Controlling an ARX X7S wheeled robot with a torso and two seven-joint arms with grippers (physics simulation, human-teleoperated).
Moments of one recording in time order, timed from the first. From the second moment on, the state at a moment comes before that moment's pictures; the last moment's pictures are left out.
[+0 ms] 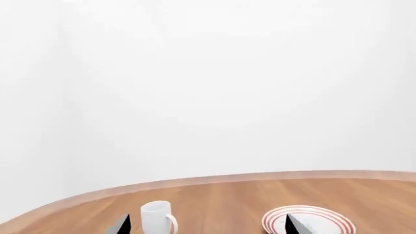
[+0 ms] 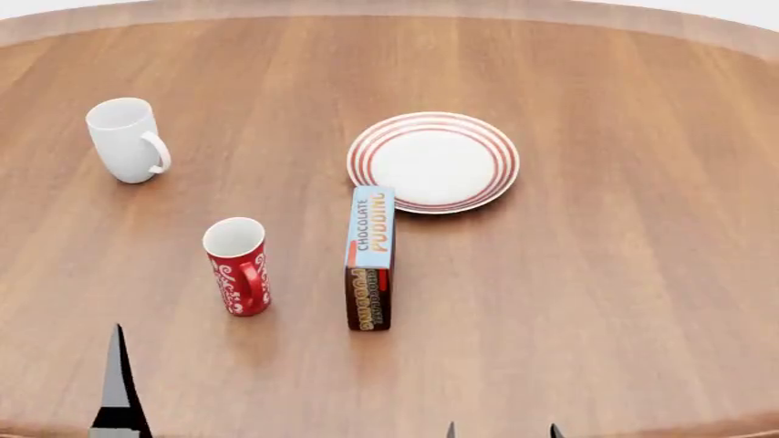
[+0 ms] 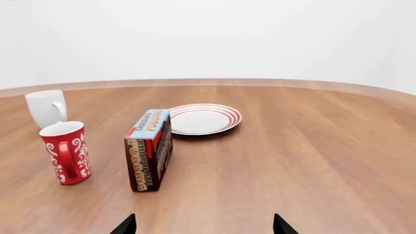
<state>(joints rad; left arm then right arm) 0.04 -0.14 0.09 0.43 0.01 -0.02 -0.17 0.01 0.10 -0.11 0.02 0.12 -0.03 0.08</state>
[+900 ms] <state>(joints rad) 0.03 -0.18 0.13 0.57 0.01 -0.03 -0.22 0.01 0.14 -0.17 0.01 0.15 -0.05 0.11</state>
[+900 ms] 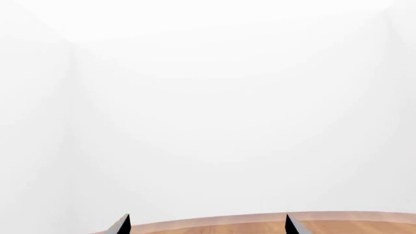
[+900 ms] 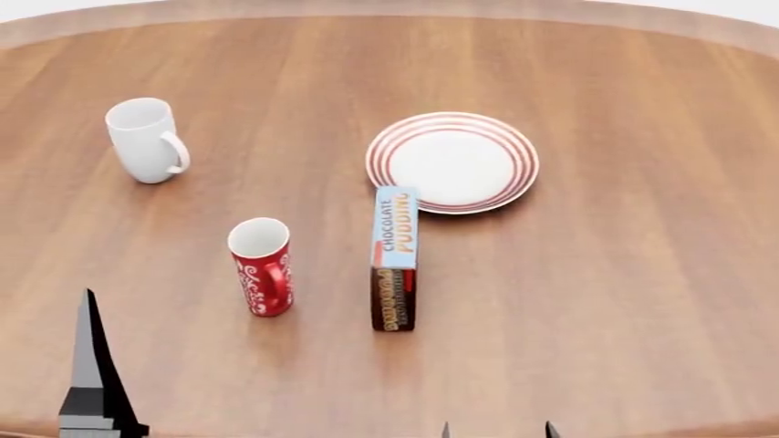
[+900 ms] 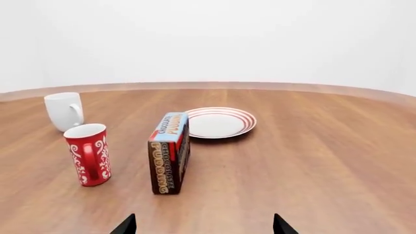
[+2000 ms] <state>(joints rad) 0.06 -0.23 0.17 0.67 0.03 -0.01 -0.25 0.01 0.17 -0.20 0.01 0.19 -0.06 0.14</state>
